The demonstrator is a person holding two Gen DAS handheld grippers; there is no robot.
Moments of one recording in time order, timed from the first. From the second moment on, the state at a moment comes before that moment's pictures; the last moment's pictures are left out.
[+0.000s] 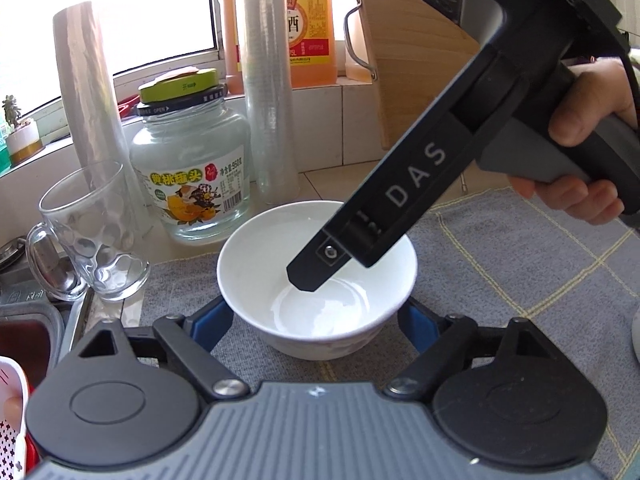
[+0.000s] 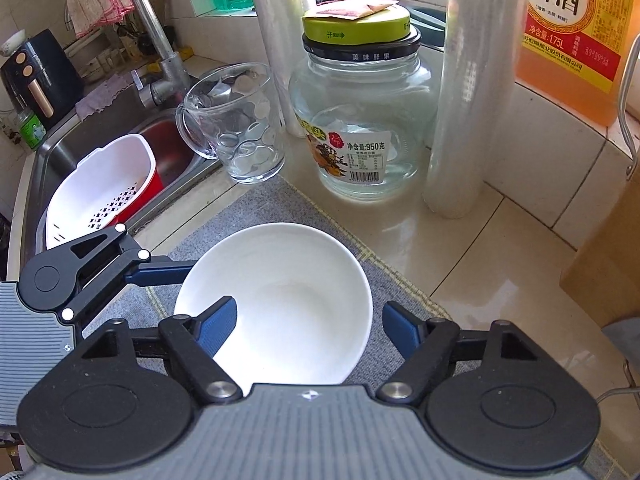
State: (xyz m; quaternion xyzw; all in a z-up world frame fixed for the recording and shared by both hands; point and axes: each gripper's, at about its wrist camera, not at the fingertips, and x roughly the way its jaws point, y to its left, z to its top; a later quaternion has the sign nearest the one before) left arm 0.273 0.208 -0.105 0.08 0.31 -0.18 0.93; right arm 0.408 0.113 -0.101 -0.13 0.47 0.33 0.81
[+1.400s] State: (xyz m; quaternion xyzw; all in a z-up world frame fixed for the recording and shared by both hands) left arm 0.215 0.181 -0.071 0.09 0.34 -0.21 0.91; right arm 0.340 0.083 -0.069 -0.10 0.47 0.34 0.80
